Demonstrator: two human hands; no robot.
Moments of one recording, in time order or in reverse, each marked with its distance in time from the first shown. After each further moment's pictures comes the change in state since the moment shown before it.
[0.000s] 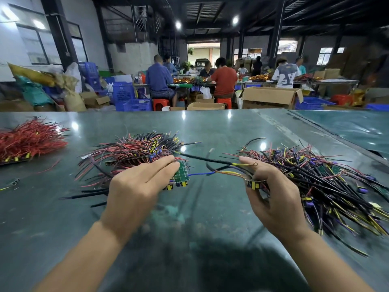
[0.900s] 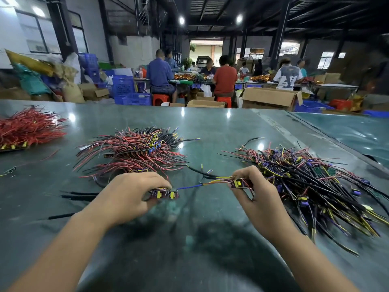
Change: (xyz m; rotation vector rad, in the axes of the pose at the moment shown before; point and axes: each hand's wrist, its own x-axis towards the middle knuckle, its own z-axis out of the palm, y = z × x) left_hand -0.019 -0.027 0.003 -0.297 -0.610 -0.220; right_hand -0.013 -0.001 0.011 0.075 -0.256 0.368
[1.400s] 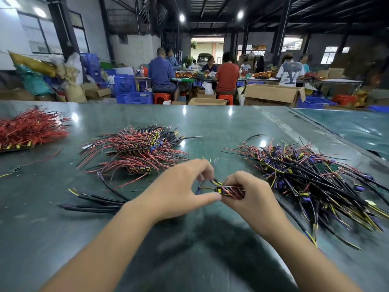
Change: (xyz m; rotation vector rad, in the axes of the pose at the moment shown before) left_hand 0.042 0.071 0.009 -0.308 0.011 0.008; right_hand 0.002 -0.014 0.008 -0.027 -0.127 0.154
